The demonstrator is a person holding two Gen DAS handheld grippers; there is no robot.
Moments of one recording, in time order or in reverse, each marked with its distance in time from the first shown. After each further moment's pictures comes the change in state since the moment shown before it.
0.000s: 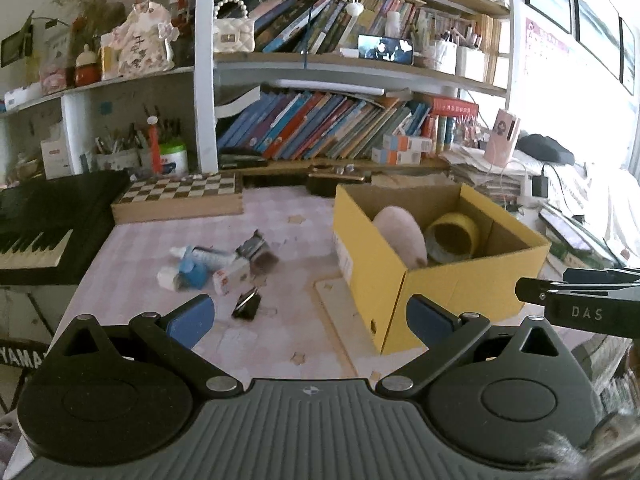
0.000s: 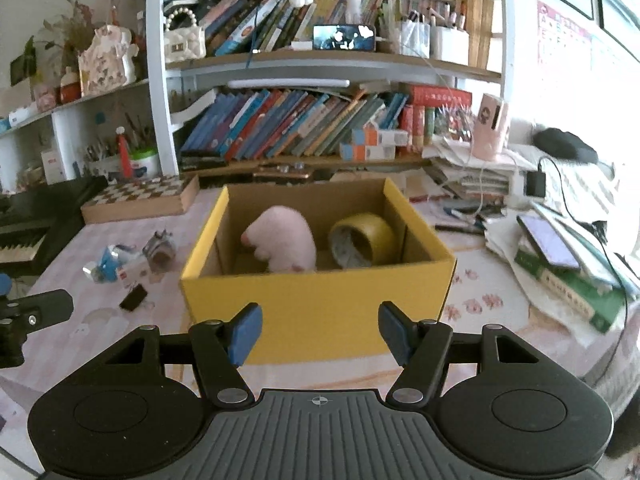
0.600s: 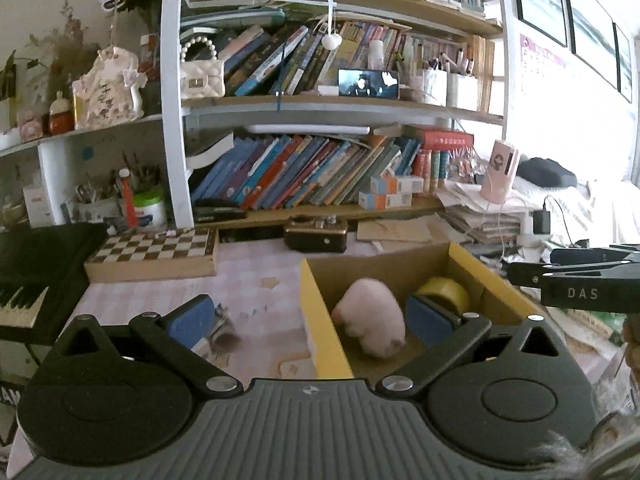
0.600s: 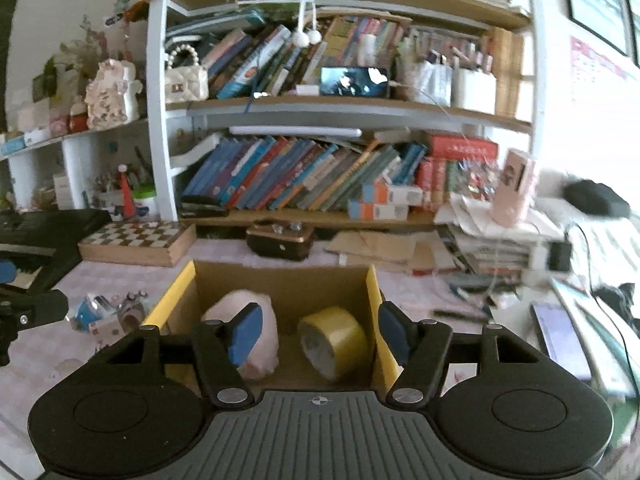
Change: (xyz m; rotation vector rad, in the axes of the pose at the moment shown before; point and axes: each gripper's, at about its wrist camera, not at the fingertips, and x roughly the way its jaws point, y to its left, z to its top) left arm 0.042 -0.057 0.064 0.026 -0.091 0.015; right arm 0.050 -0.071 0.076 -0.075 -0.101 0.101
